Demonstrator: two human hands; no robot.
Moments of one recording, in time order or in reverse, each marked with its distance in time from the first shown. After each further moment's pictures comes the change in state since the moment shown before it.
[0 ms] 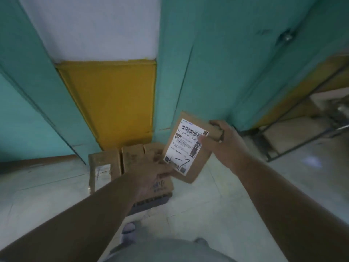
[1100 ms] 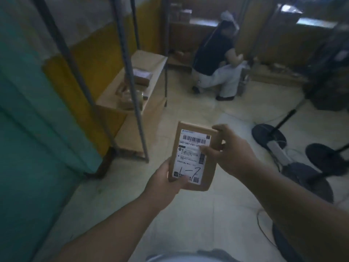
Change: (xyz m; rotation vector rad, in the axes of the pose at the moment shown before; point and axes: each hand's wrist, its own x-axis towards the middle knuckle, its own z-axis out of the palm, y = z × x) left_hand 0.247 -0.126 0.770 0.916 -0.806 0.132; right_hand -0.048 0.477 -0.570 0.136 0.757 0.602
